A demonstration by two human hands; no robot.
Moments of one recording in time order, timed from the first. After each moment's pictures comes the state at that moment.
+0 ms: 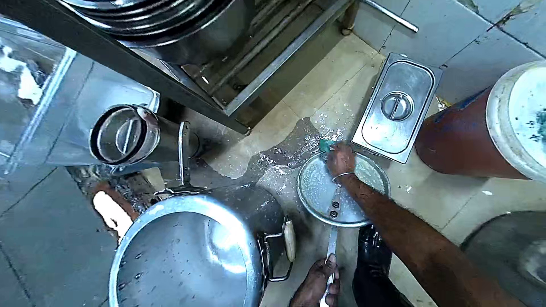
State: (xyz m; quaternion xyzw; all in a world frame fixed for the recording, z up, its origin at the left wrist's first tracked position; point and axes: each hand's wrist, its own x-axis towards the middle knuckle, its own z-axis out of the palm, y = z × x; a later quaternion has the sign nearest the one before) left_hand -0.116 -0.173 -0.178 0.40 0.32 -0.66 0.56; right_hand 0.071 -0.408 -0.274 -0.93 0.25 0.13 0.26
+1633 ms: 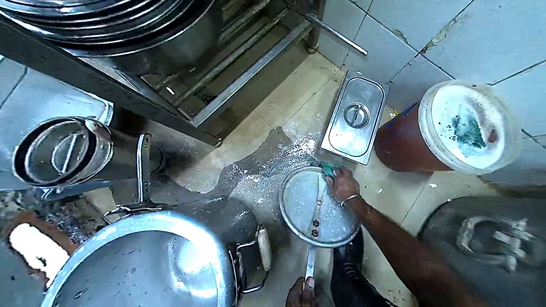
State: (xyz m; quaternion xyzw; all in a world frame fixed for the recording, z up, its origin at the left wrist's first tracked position) left_hand -0.173 -0.162 -0.175 0.66 0.17 -0.54 0.49; right_hand -0.037 -0.464 -0.260 -0.91 0.29 0.22 0.21
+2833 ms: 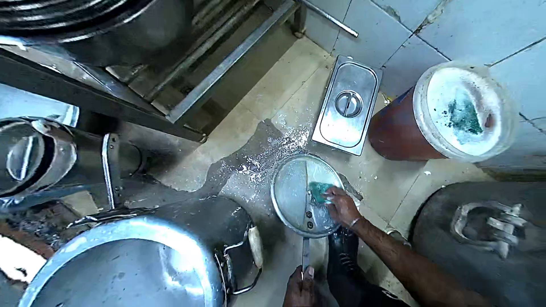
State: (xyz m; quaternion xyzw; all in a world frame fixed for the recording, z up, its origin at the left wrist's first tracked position) left_hand -0.162 -0.179 -0.170 0.62 0.21 -0.58 0.49; right_hand -0.117 -0.442 -0.253 -0.90 0.17 0.18 0.37
